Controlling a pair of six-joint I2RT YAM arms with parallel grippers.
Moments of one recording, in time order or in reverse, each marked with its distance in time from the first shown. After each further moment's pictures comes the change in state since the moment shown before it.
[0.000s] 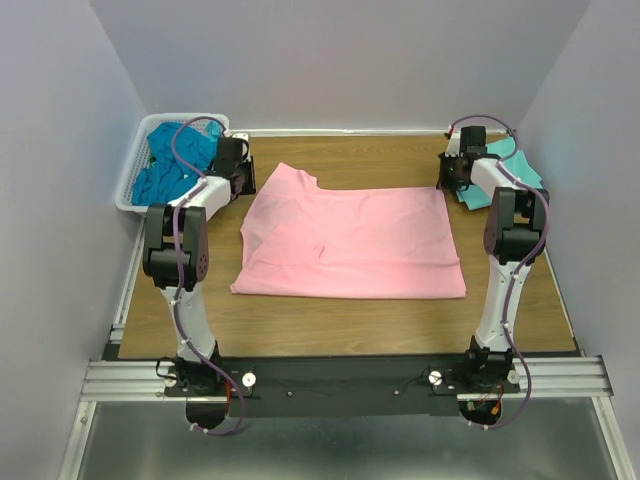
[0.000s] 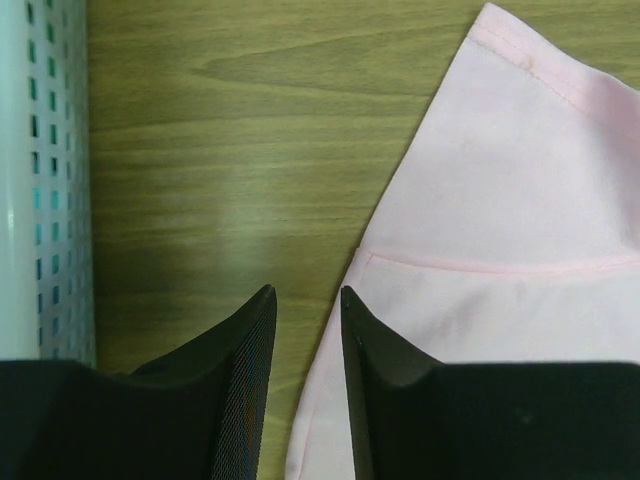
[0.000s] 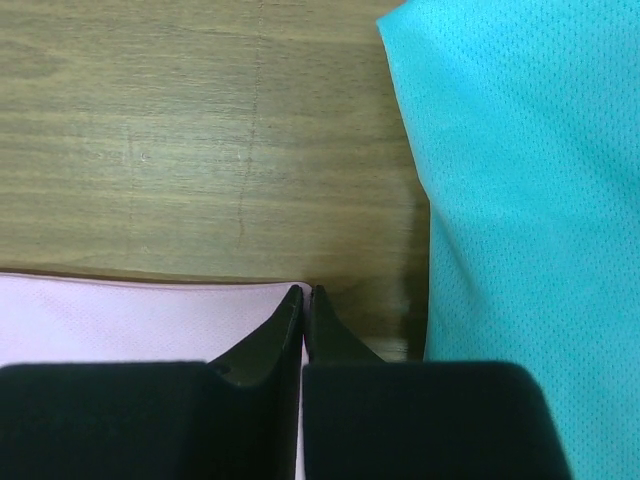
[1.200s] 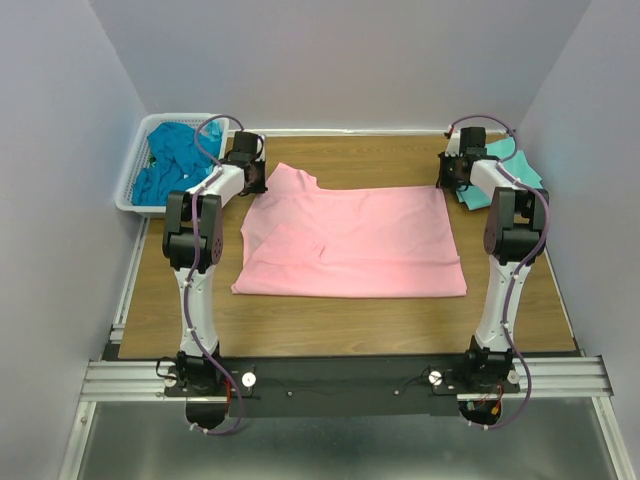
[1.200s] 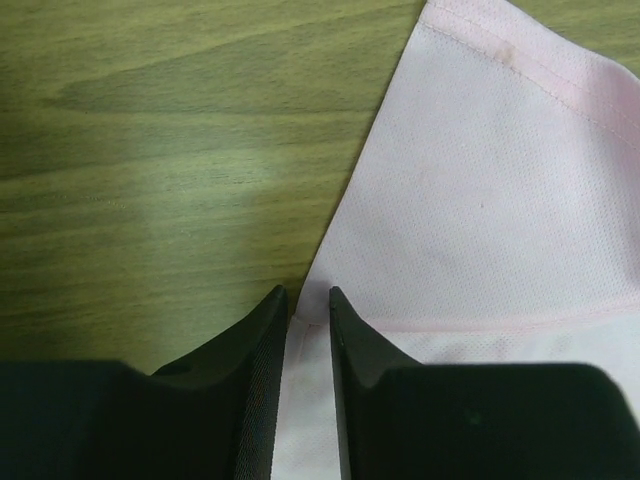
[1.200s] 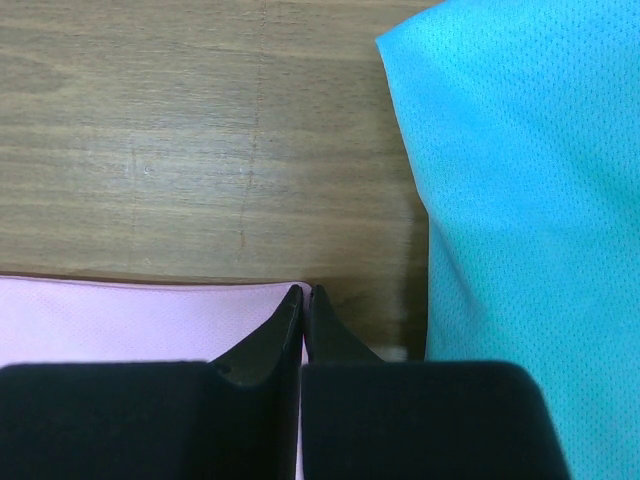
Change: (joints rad) left arm -0.043 0.238 0.276 -0.180 0.050 0.008; right arm 0.000 -0.003 -0.021 0.046 0.000 0.002
